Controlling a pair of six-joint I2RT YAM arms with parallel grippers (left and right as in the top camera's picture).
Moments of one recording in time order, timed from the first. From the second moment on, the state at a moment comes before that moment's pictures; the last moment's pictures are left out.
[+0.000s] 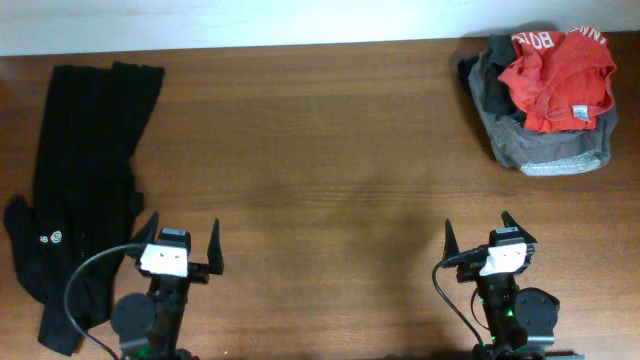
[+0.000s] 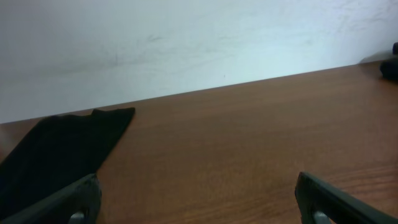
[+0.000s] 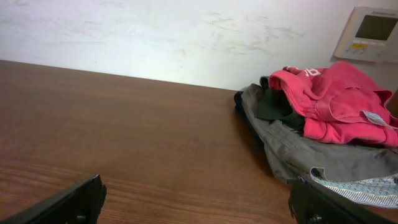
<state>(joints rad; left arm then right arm) 0.17 0.28 0.10 0.08 0.29 0.14 -0.07 0.01 0.04 -0.11 -0.14 -0.12</state>
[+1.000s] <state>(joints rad) 0.14 0.02 0.02 -0.06 0.28 0.14 -0.07 0.01 0.04 -0.11 -0.14 -0.12</state>
